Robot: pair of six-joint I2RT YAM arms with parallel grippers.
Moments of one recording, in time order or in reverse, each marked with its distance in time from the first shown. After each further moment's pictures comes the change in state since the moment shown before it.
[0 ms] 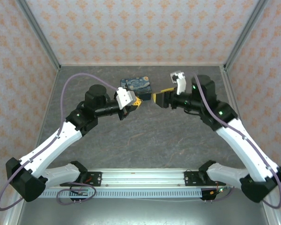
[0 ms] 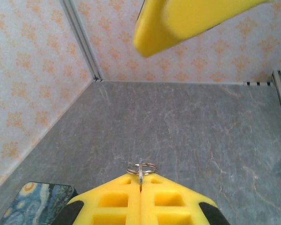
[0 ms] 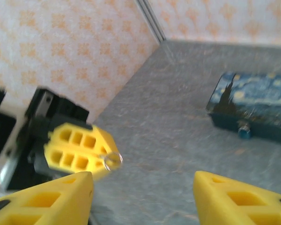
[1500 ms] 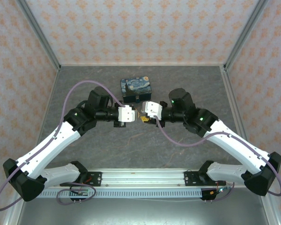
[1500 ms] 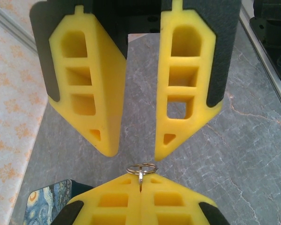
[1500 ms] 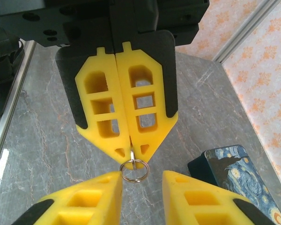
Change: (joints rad) left arm -0.039 -0.001 0.069 -0.337 0.034 0.463; right arm 0.219 0.089 -0.128 0.085 -0.018 -0.941
